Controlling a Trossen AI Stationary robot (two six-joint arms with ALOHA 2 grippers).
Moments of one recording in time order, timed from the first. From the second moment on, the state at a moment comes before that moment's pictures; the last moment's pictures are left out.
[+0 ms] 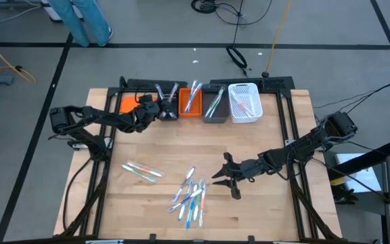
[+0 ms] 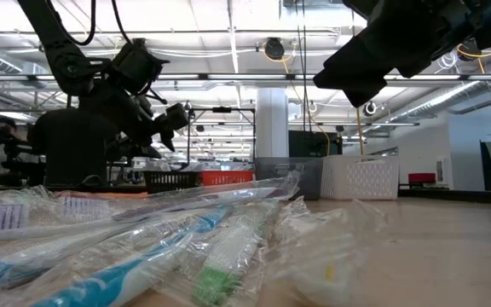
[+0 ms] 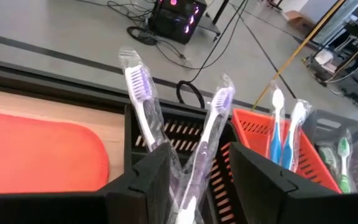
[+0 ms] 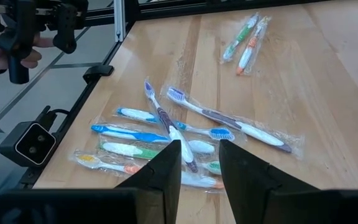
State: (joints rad) left arm 0.45 1.51 0.50 0.53 -0.66 -0.84; right arm 0.39 1.47 0.64 0.41 0.13 0.27
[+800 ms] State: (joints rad) left arm 0.32 1.34 0.50 0.37 -0.06 -0.40; right arm 0.39 1.47 0.64 0.39 0.13 0.31
